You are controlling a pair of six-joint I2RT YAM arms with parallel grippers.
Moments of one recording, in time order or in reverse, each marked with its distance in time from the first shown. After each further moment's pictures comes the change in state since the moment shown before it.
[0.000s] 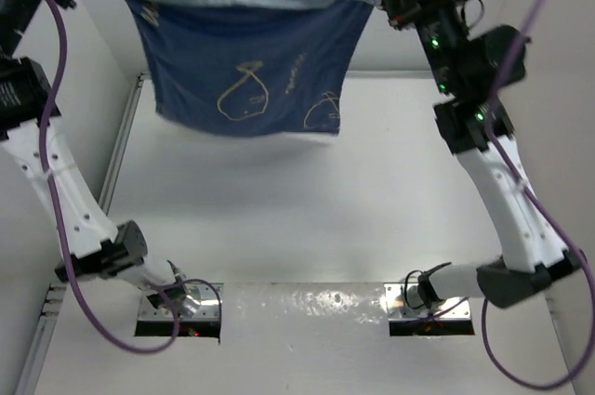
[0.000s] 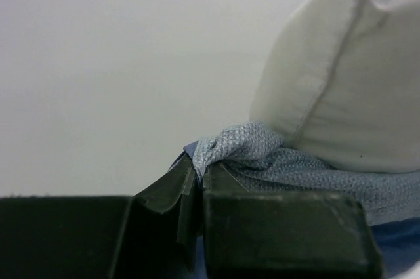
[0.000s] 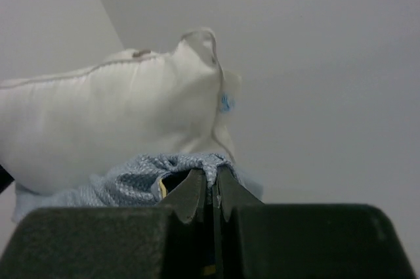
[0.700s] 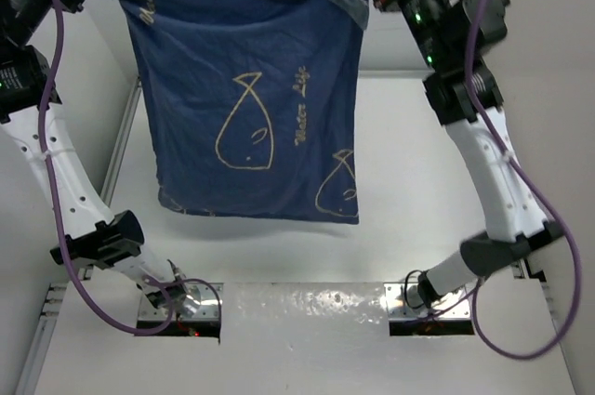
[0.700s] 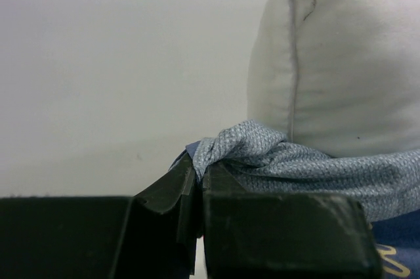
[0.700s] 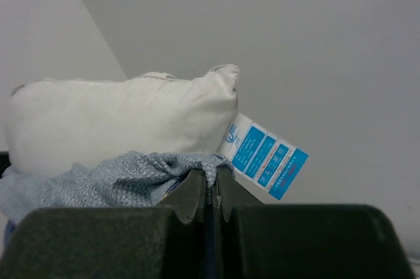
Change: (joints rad) left arm -0.013 0.014 -0.054 -0.154 0.024 0.010; right arm -0.003 0.057 0.120 -0.184 -0.005 -0.001
